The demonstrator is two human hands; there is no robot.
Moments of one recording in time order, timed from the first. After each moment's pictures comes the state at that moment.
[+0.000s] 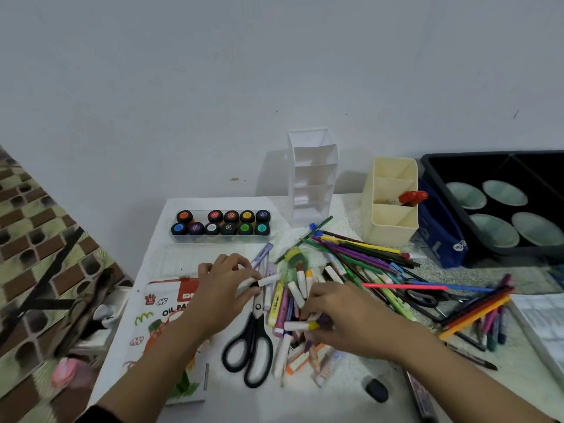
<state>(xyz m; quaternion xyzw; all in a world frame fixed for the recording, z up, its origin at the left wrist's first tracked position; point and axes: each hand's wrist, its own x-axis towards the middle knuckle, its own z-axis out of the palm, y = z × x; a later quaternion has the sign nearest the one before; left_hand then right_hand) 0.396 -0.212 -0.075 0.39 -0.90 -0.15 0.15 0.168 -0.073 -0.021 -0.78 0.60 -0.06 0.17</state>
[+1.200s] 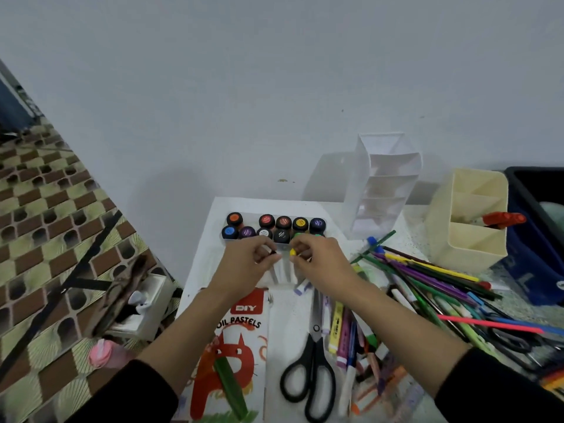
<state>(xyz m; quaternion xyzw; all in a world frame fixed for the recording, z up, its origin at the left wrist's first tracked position) 0.422 -0.291 -0.059 0.47 -0.78 -0.33 0.25 0.247 -0.234 -0.049 -0.64 0.67 -0.30 0.23</state>
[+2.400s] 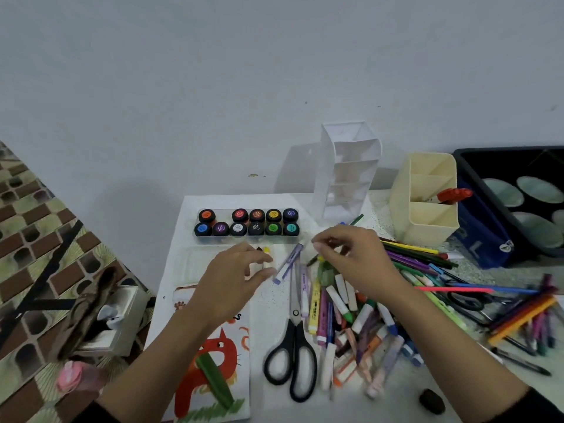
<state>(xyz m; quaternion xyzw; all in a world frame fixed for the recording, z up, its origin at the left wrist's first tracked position) 0.426 -0.254 -0.049 0.38 -0.86 -0.26 0.21 0.198 -0.160 -0.017 -0.58 0.70 -0.37 0.20</state>
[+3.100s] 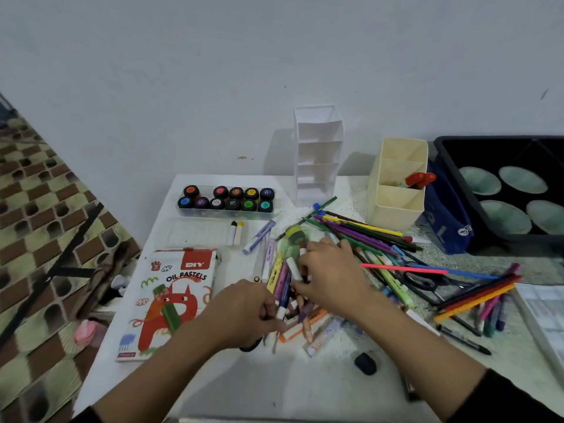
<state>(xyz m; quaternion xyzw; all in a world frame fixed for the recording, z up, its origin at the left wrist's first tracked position) 0.372 -0.136 -0.044 0.38 -0.89 -0.23 -0.08 0.186 -0.094 -0.030 -0.72 0.69 -0.06 0.07</state>
